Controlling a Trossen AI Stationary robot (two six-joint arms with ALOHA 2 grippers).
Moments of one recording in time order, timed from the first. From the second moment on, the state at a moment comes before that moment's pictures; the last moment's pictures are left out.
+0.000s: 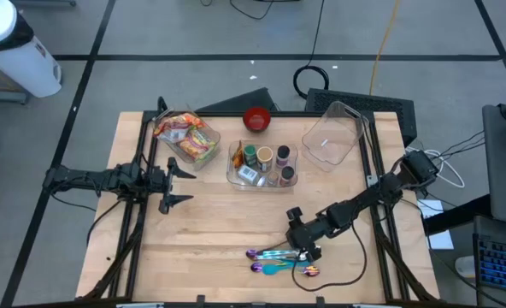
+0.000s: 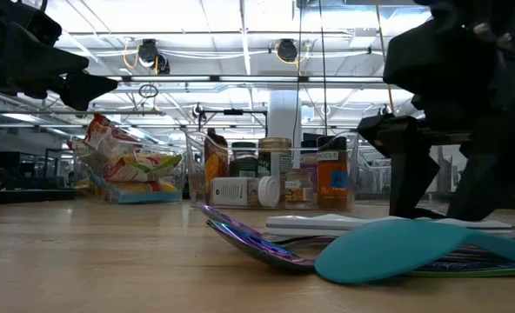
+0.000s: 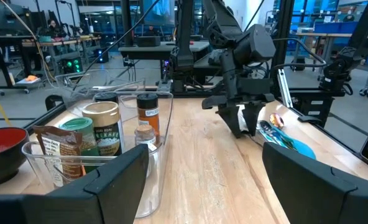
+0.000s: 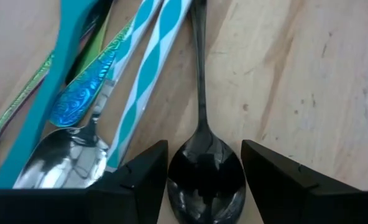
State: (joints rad) left arm -0.08 0.06 0.02 0.02 0.00 0.00; right arm 0.47 1.70 0.79 -0.04 0.10 0.03
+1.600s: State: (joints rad) left arm -0.08 0.06 0.01 0.03 0.00 0.00; right arm 0.42 1.48 0.79 -0.12 0.11 0.08
